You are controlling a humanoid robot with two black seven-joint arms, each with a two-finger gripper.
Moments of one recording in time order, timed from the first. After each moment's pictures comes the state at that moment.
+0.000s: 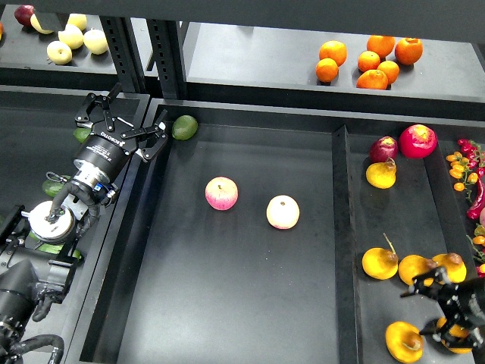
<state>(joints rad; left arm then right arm) -0.43 0.00 -1.53 -0.85 0.06 -0.49 0.29 0.64 -0.84 0.17 1.01 -0.03 0.58 -0.49</state>
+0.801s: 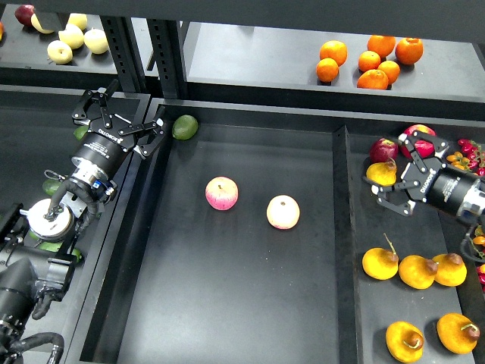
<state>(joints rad) -0.44 0.00 -1.55 -0.85 0.06 -0.49 0.28 0.50 -0.47 1.02 0.87 0.17 0.58 -0.49</state>
